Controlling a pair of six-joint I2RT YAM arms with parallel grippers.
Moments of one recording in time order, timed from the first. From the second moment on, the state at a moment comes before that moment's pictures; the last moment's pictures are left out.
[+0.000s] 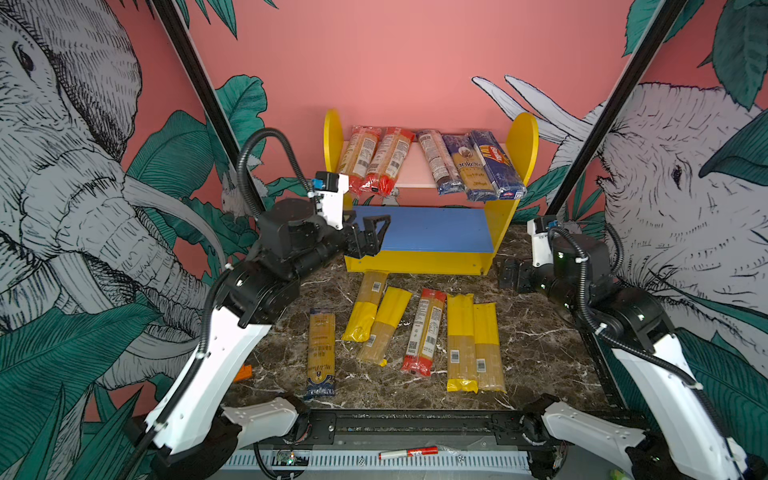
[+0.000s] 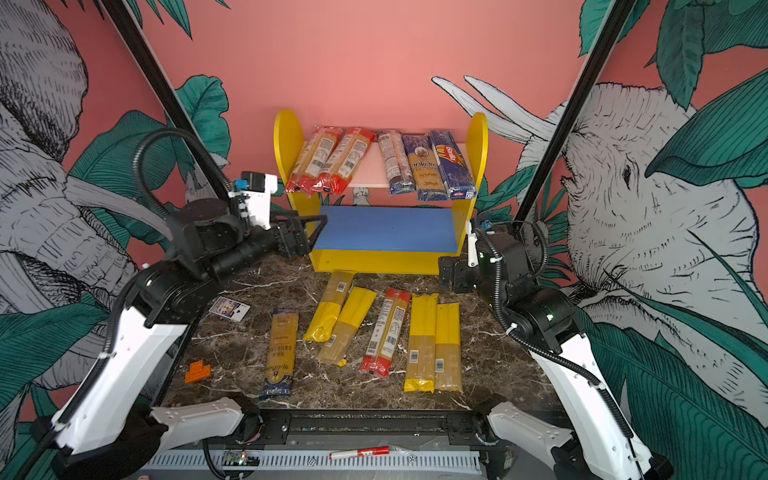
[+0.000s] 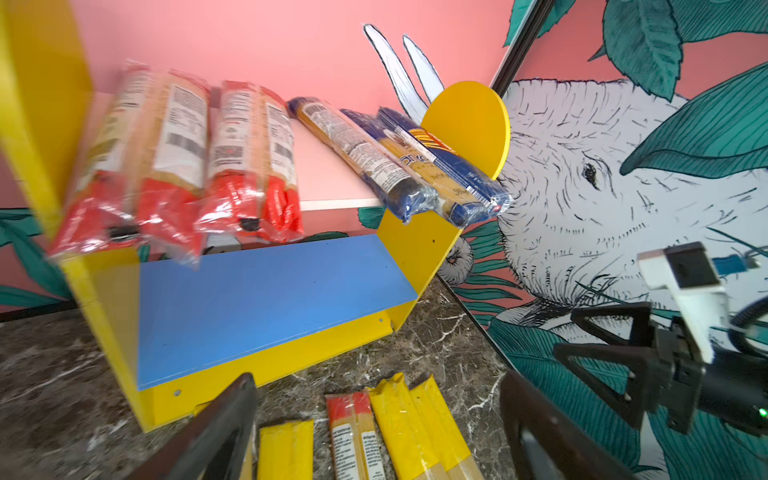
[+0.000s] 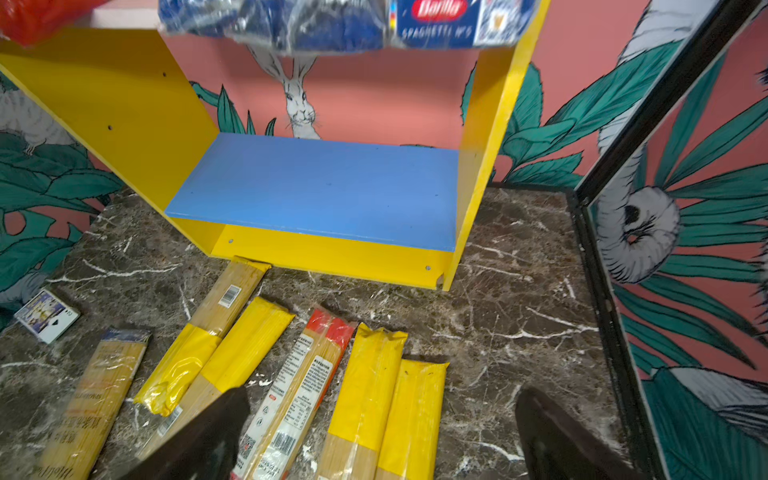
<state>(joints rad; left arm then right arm) -0.64 1.13 1.66 -0.70 0.02 -0.33 0.52 1.03 1.50 -1.03 0.25 0.25</state>
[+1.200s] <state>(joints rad) -0.64 0.87 1.03 -0.90 -0.17 -0.37 0.91 1.51 1.03 -0.74 0.16 0.66</state>
